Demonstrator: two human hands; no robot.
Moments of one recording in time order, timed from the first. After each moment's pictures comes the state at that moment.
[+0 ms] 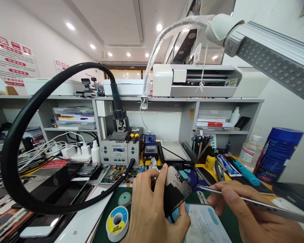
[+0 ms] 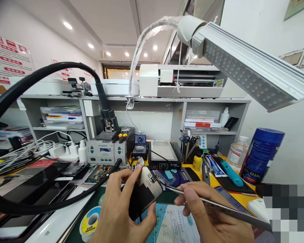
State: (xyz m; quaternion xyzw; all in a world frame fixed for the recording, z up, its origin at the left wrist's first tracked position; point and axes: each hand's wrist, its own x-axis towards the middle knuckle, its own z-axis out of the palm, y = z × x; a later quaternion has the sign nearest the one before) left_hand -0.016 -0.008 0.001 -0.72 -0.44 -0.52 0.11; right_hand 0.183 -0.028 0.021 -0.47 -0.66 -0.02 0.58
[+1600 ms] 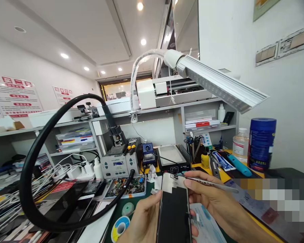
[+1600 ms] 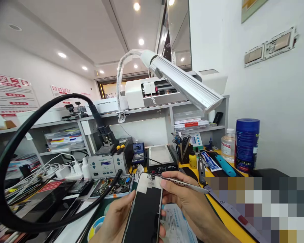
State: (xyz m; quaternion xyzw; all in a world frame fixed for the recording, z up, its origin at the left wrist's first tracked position) left_hand -0.020 -0.002 0.006 -0.32 -0.12 -0.25 -0.90; right_hand 0.175 -0.013 0.037 -0.35 -0.39 0.64 0.57
